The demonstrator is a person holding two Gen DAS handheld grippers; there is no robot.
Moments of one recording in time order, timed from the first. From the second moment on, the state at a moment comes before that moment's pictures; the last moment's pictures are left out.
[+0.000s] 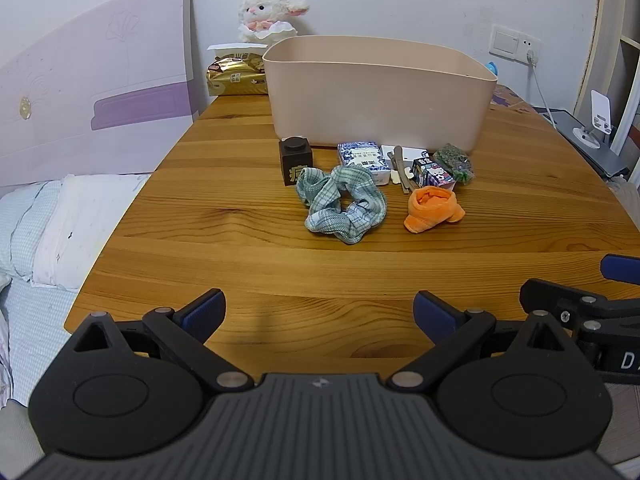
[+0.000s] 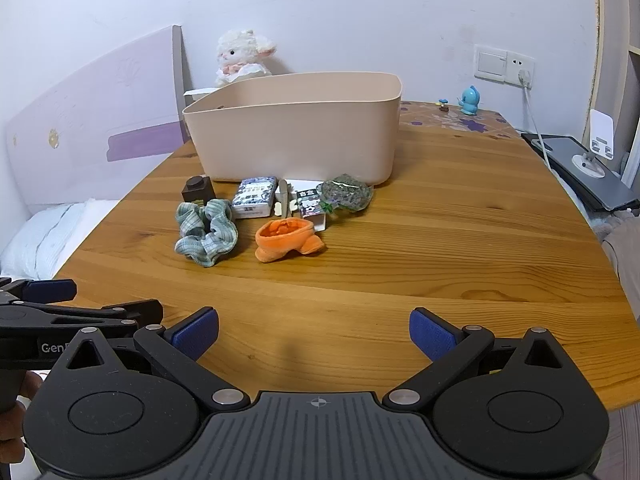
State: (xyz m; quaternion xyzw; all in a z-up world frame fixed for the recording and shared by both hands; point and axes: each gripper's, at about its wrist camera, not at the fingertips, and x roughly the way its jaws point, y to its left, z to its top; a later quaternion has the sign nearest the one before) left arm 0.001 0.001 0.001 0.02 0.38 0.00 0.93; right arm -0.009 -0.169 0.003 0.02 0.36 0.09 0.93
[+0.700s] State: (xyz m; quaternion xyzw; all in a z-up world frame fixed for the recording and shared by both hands) left arm 0.028 0.009 -0.006 0.02 0.39 0.01 0.92; right arm 0.016 -0.163 -0.005 0.02 0.38 0.08 0.92
